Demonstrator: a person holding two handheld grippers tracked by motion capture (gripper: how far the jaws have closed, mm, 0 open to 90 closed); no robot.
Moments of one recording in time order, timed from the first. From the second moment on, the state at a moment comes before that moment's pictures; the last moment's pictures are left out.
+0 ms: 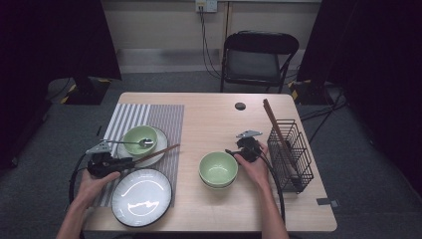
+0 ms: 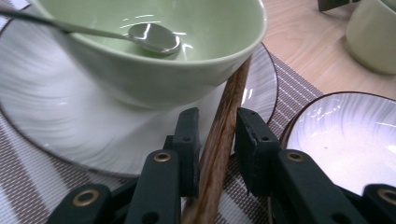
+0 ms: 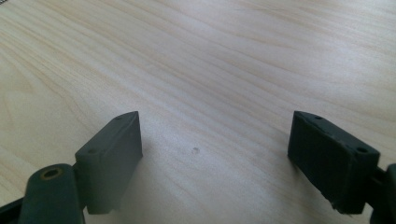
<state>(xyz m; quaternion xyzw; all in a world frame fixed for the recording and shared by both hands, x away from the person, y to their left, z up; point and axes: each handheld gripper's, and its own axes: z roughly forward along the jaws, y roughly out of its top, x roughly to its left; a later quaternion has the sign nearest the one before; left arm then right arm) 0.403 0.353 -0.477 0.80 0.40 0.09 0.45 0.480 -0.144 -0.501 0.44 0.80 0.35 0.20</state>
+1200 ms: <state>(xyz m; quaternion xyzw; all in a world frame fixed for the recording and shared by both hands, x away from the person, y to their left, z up) 0.403 0.367 -0.467 0.76 0.44 0.13 0.47 0.480 -0.144 -0.501 0.45 0.80 0.35 0.20</state>
